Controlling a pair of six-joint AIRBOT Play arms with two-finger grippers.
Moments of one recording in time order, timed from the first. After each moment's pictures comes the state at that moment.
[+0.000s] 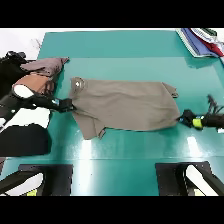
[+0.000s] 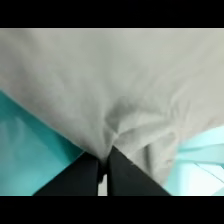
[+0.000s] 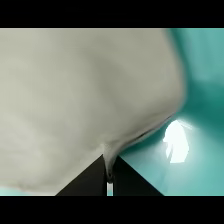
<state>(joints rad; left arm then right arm) -0.03 -1.13 0.90 0.89 -1.04 -1.30 -0.50 -0.90 0.59 -0.92 1.13 1.34</state>
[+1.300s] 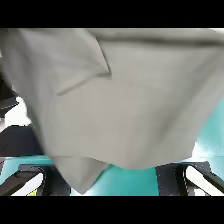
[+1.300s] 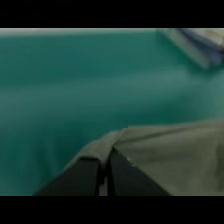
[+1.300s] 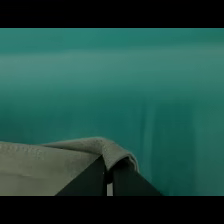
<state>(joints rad) -0.03 -1.03 1.74 1.09 -1.28 -1.52 -0.38 -1.04 1.71 -1.14 1.51 1.45</state>
